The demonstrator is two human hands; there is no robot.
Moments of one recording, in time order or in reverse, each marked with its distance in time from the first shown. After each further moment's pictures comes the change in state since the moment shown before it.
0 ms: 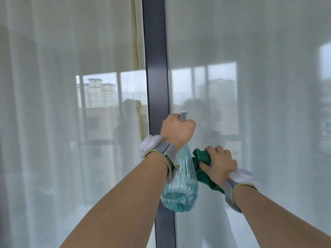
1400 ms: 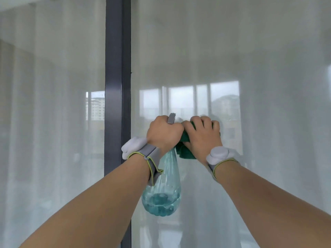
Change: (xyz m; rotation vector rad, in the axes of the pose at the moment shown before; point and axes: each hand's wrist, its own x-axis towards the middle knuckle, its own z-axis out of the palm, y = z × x) left_hand 0.032 0.086 0.103 0.172 0.149 0.075; right_hand 0.131 0.076 -0.103 -0.240 0.586 -0.529
